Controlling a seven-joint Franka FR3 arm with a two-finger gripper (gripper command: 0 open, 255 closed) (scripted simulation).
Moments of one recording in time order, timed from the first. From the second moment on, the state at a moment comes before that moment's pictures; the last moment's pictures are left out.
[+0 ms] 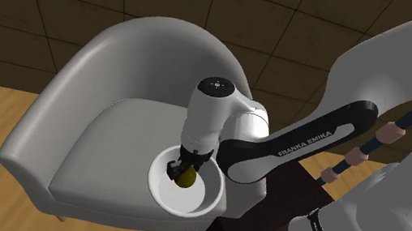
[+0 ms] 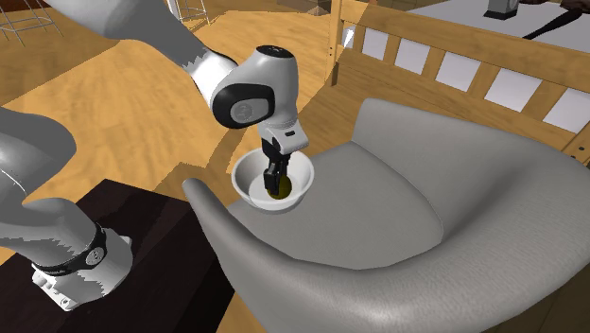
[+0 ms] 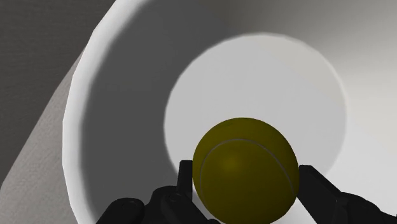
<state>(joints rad) 0.08 0.08 0.65 -2.45 -0.10 2.48 0.76</state>
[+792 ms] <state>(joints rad) 0.07 0.05 0.66 -2.44 -0.07 2.45 0.73</state>
